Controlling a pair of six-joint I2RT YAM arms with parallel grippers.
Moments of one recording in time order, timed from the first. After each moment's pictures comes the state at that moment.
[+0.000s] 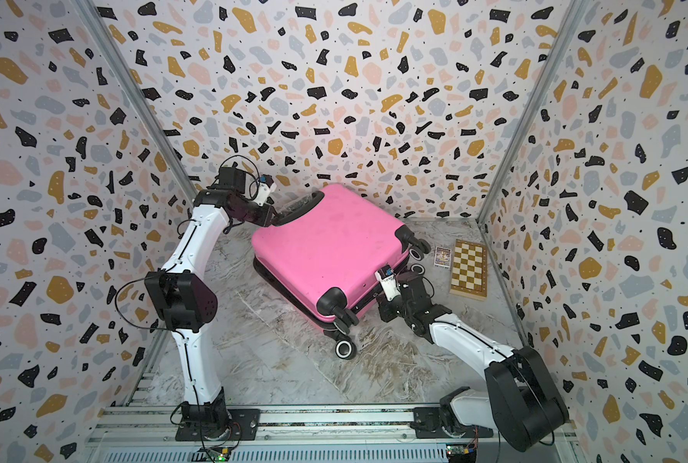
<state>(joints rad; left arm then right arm) -0.08 2.13 2.21 -1.00 0.33 0.30 0.46 1.28 0.64 -0.04 -0.21 -0.01</state>
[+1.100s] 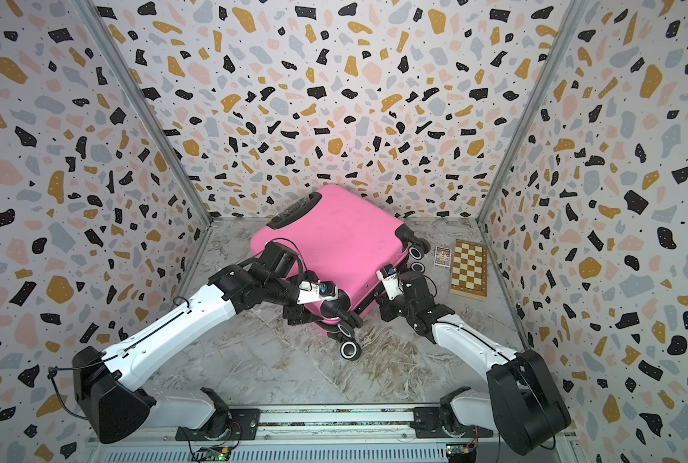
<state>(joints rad) -0.68 1.33 1.20 -0.77 0.36 0.93 0.45 1.26 0.63 -0.04 -0.32 0.04</state>
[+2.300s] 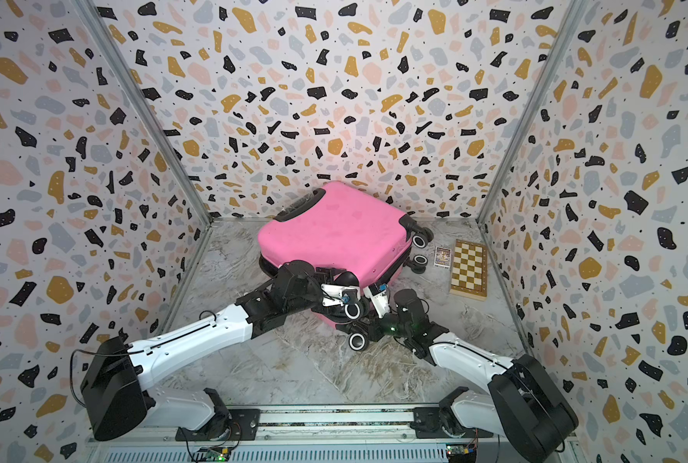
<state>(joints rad) -0.82 1.37 1.01 -0.12 0.04 0.93 0.59 1.21 0.44 0.28 -0.60 0.34</state>
